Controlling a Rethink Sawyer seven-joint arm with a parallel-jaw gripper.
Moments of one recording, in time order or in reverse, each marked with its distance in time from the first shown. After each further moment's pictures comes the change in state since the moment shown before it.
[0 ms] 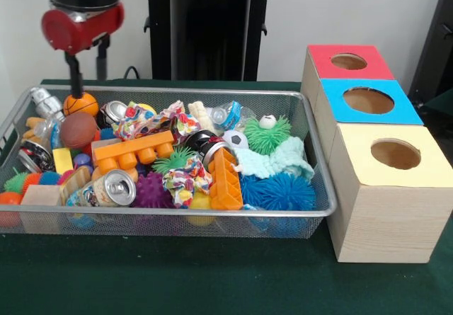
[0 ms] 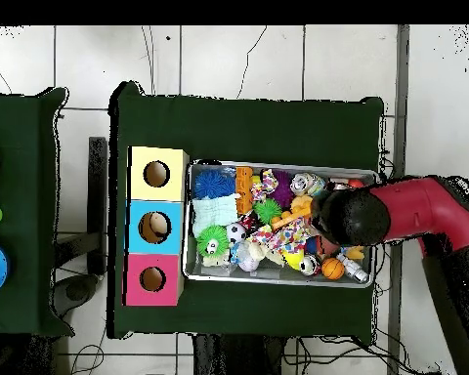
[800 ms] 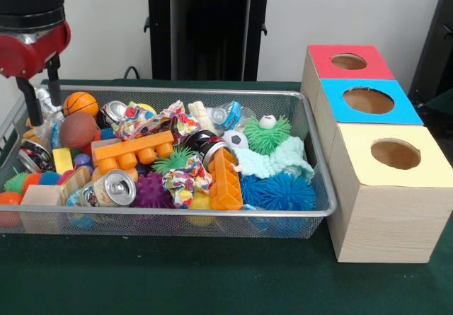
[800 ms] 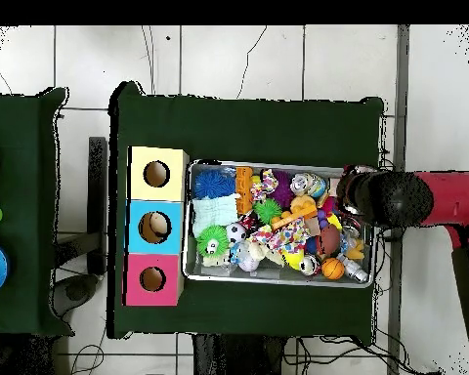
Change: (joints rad) arm -0.044 0.120 0.000 -0.158 0.052 0.001 -0.370
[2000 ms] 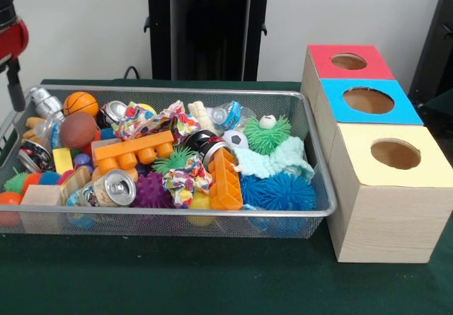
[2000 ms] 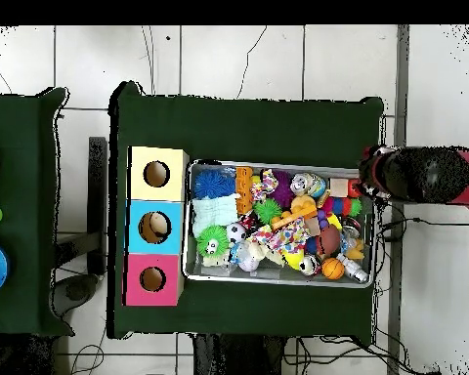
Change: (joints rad) arm 0.012 0.061 -0.004 -0.187 0.032 0.127 -0.105
